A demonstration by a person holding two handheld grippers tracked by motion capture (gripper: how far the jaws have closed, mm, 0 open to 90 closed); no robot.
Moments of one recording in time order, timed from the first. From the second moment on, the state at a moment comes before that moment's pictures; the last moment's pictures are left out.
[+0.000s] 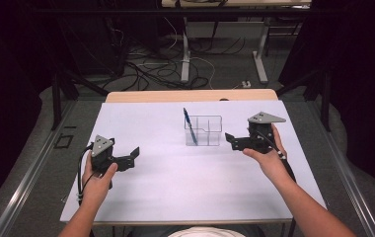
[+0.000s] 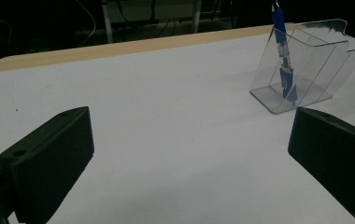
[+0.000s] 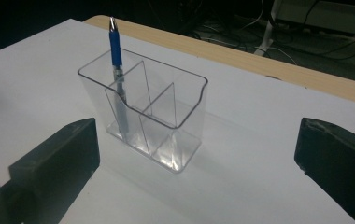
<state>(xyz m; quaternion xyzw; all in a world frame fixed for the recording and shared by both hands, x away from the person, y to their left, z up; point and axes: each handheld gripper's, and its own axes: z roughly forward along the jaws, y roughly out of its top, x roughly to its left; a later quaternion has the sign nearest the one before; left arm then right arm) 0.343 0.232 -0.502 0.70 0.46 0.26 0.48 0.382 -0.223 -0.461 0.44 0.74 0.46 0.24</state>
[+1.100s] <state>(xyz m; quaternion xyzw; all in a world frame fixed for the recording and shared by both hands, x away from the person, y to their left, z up) 0.343 0.233 -0.503 0.70 0.46 0.26 0.47 0.377 -0.270 -0.523 0.52 0.69 0.43 0.26</state>
